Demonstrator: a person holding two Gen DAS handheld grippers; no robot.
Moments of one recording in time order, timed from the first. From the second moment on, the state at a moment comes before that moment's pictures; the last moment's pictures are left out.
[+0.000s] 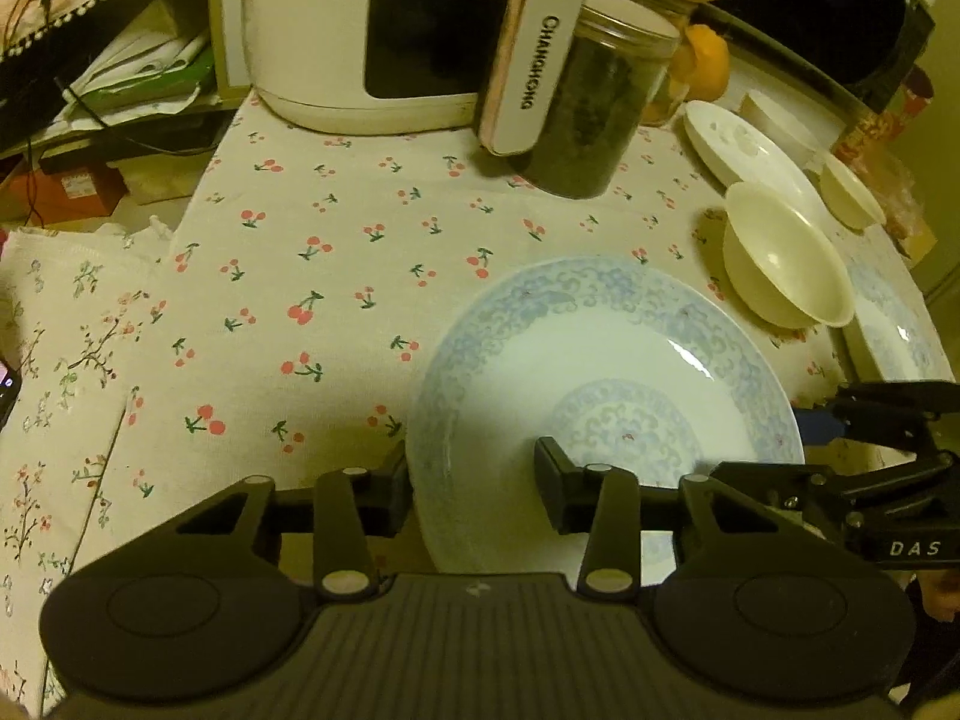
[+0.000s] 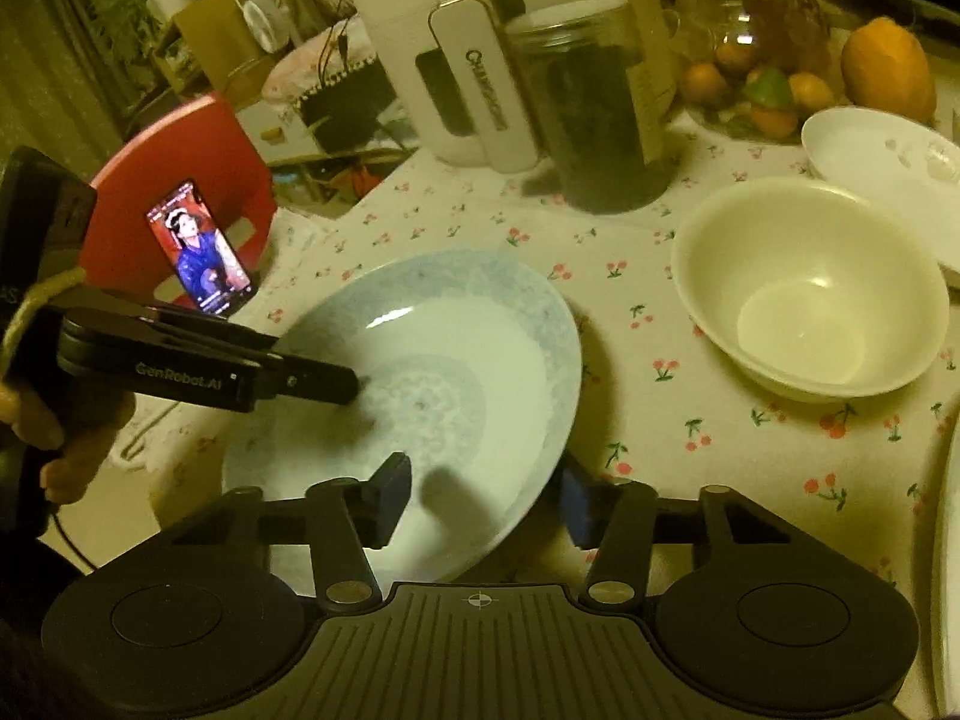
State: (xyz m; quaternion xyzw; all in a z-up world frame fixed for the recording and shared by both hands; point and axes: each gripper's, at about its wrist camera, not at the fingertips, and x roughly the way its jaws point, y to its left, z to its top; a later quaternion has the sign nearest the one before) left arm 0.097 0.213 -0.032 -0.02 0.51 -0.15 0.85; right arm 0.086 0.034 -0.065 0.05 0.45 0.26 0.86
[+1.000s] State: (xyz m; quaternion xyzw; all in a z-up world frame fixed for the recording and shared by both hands) left arm 0.108 0.183 0.002 -0.09 0.45 -0.17 0.87; right arm 0.119 -0.033 -0.016 0.14 0.43 0.20 0.87
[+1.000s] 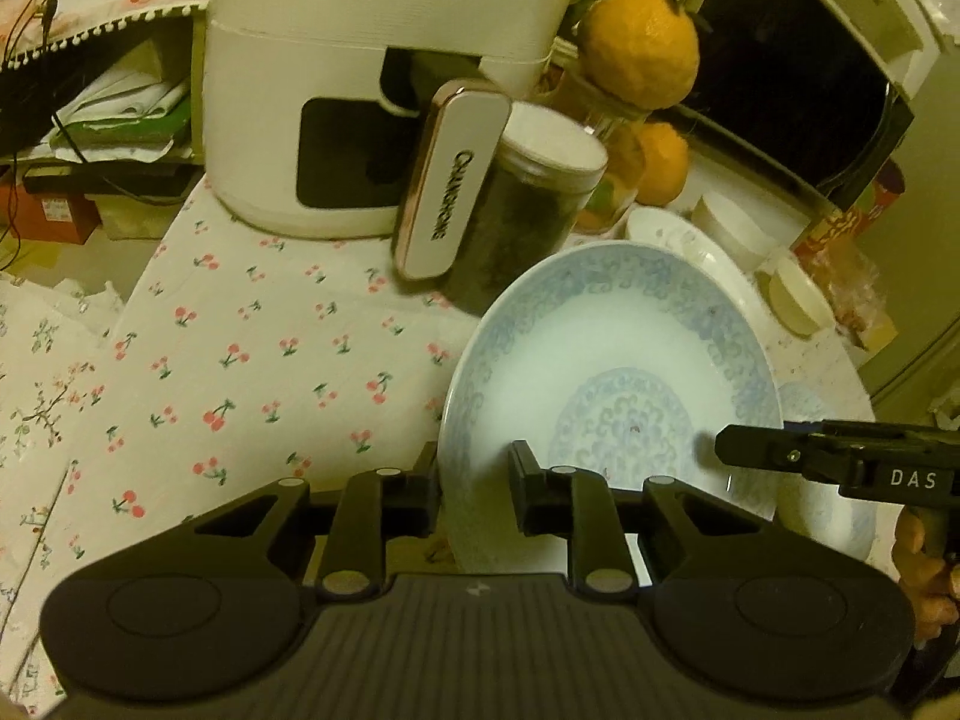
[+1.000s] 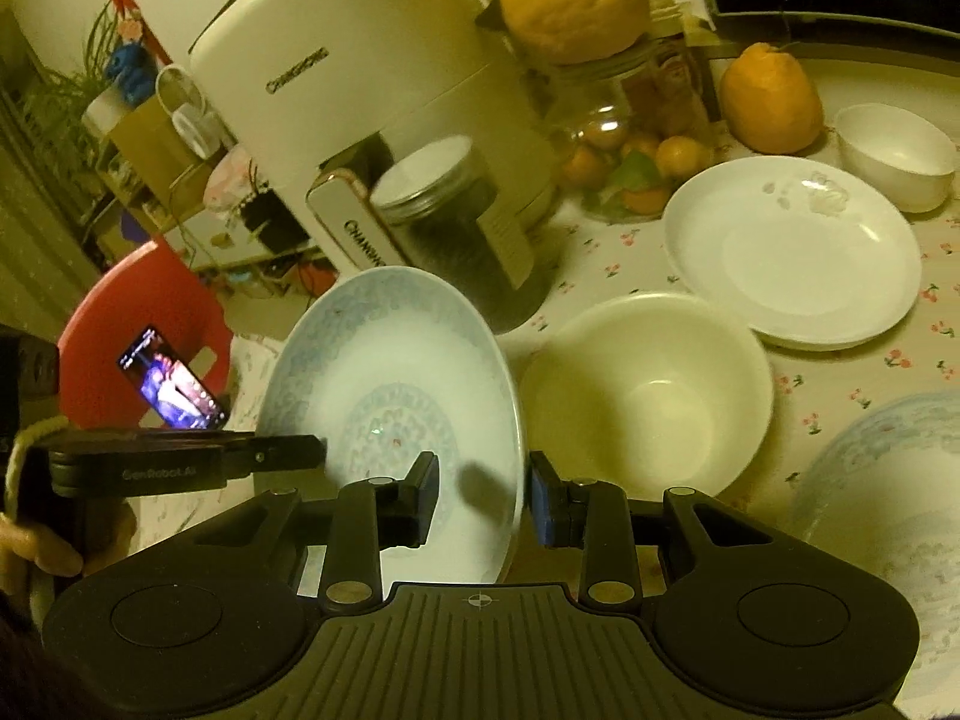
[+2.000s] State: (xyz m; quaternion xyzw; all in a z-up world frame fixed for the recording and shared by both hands) left arm 0.111 0.079 0.034 -0.09 0.43 -0.24 0.87; right arm 0.097 -0.153 0.019 0.21 0.41 0.14 0.88
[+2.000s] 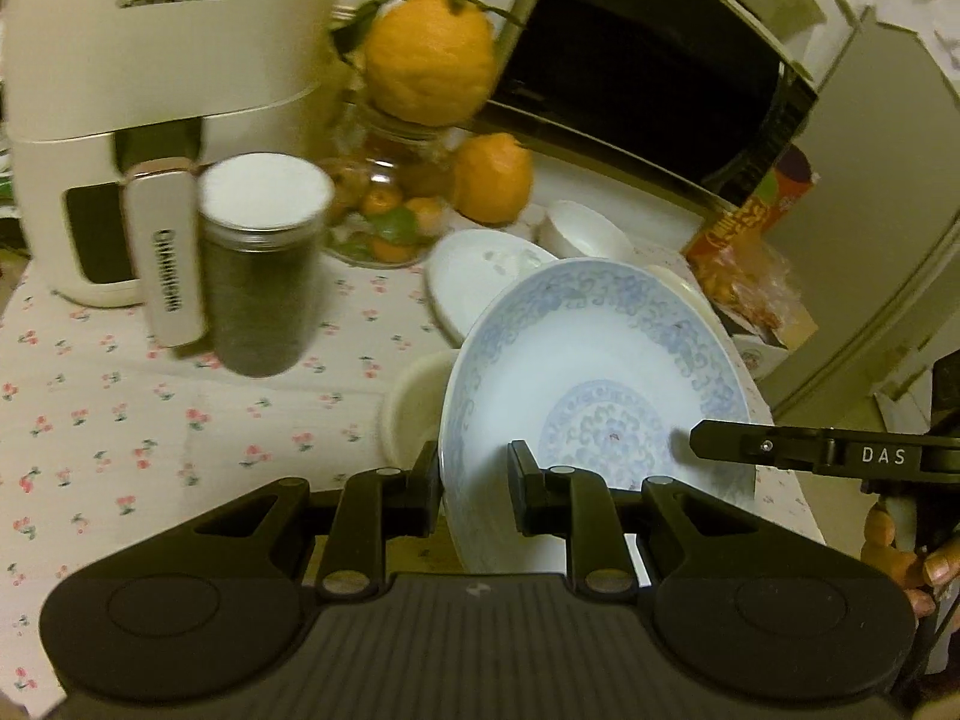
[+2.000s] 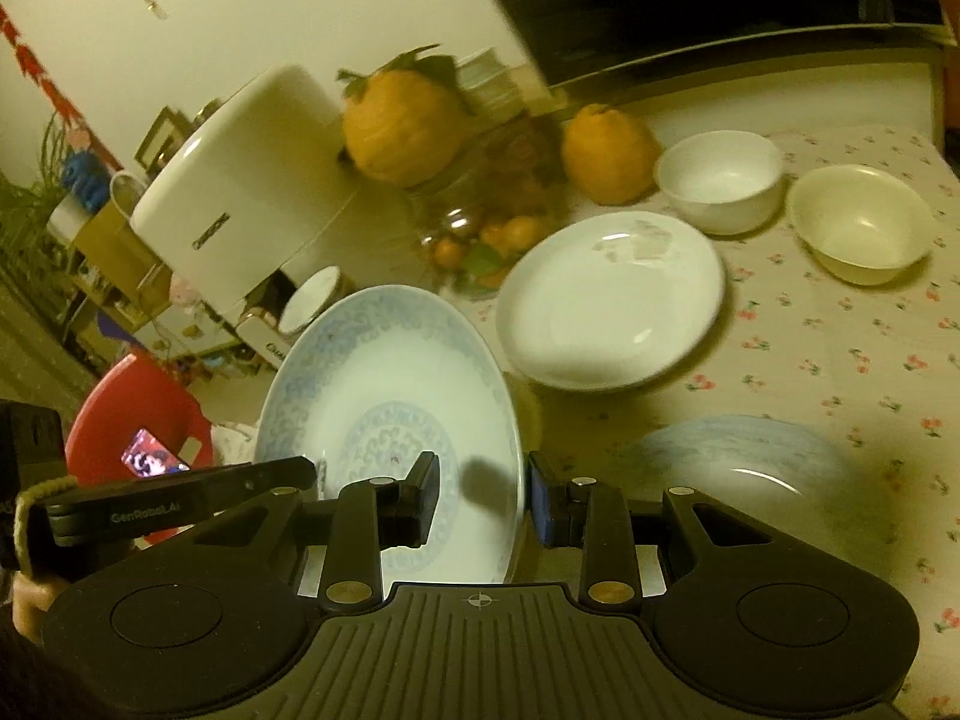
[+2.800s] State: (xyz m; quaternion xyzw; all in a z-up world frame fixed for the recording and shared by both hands) left arm 0.108 -0.007 0.023 -0.04 0.46 -0.29 0.84; right arm 0.070 -0.243 -0.004 0.25 0.44 0.07 0.86
